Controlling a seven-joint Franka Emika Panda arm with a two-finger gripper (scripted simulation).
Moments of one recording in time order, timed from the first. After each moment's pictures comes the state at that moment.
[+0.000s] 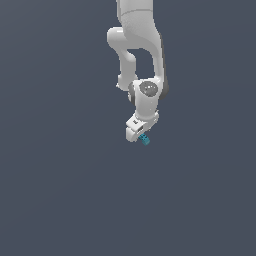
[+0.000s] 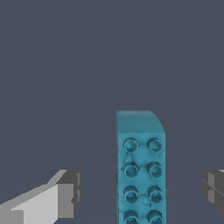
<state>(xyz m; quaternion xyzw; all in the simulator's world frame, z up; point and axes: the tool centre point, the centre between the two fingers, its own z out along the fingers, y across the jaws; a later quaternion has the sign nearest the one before) -0.100 0.074 0.047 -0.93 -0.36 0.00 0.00</state>
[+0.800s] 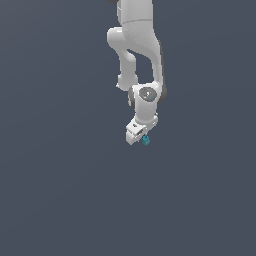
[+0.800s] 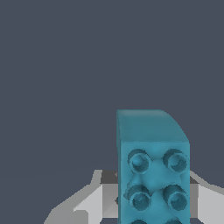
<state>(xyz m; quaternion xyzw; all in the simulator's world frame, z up) -0.100 0.074 0.022 -0.93 -0.36 0.00 0.00</state>
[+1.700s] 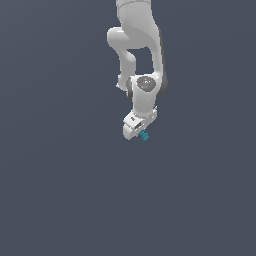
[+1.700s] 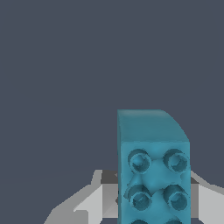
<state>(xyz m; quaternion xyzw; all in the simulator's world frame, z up) -0.101 0.063 0.066 -0.93 -0.36 0.00 0.00</state>
